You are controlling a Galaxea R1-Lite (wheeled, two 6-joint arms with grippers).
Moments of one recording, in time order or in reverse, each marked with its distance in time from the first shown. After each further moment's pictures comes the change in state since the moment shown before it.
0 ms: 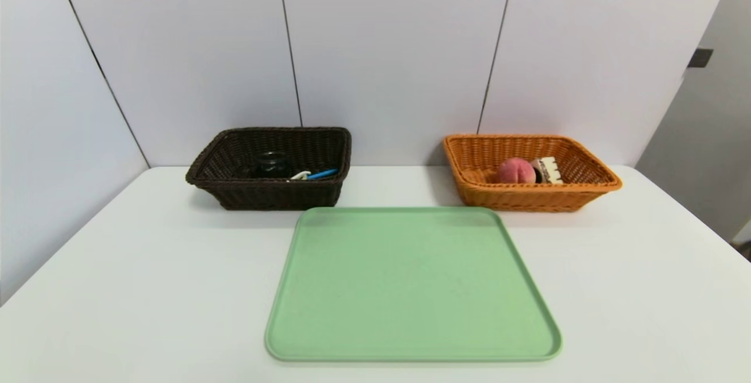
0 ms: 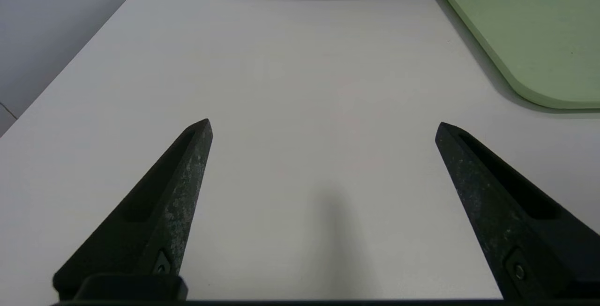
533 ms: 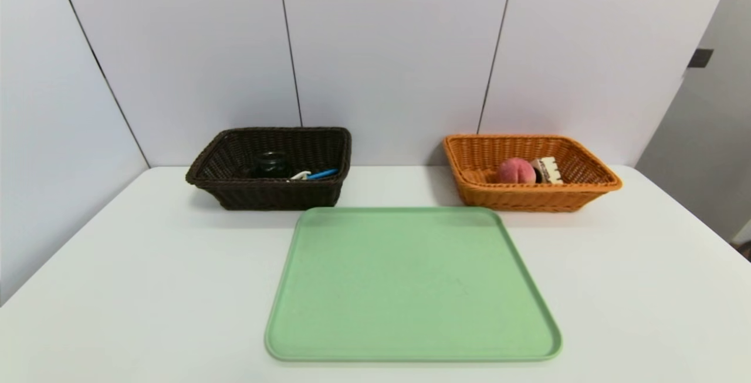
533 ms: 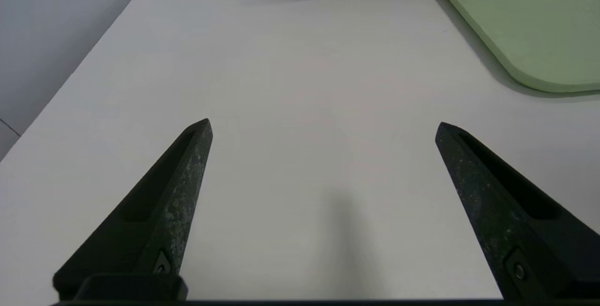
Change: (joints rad) left arm 0.000 0.000 0.001 0.001 -0.023 0.049; right arm 0.000 0.001 0.002 -0.008 0.017 -0.014
